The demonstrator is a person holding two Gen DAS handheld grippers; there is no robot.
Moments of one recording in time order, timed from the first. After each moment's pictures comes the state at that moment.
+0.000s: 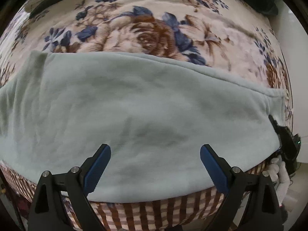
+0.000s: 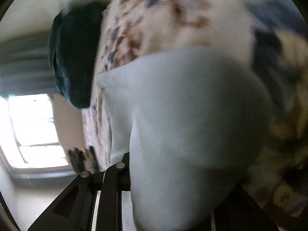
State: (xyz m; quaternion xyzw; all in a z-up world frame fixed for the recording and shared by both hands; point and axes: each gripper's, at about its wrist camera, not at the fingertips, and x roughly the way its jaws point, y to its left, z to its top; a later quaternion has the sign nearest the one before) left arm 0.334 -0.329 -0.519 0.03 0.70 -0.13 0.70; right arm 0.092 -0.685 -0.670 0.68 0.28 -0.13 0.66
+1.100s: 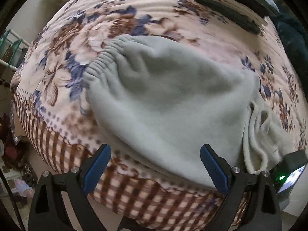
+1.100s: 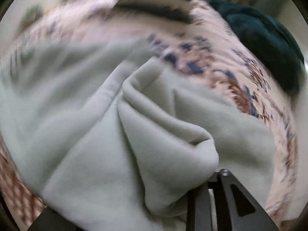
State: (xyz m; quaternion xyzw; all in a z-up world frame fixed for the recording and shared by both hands) left arm 0.337 0.077 -0.479 -0.10 0.66 0.08 0.74; right arm 0.256 -0.108 -0.578 -0.14 0.55 0.00 0.83
